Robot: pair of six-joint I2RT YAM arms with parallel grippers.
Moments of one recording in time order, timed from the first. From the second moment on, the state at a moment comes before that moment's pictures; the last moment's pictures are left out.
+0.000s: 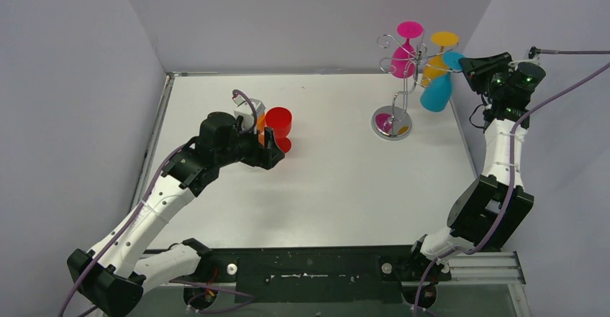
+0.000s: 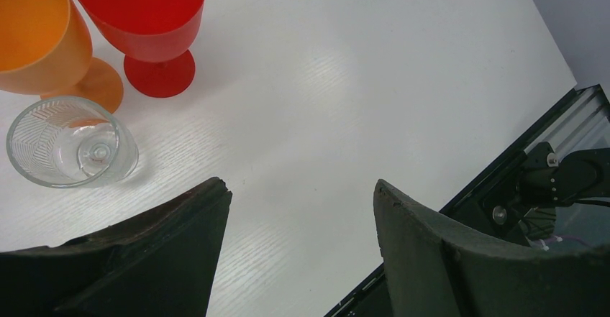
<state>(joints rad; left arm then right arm) -0.56 1.05 1.05 -0.51 0.19 -0.31 -0.48 1.55 1.40 -0.01 -0.53 0.90</state>
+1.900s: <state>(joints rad) -0.56 1.05 1.05 -0.51 0.23 -0.32 -0.49 1.53 1.36 0.11 -0.55 1.03</state>
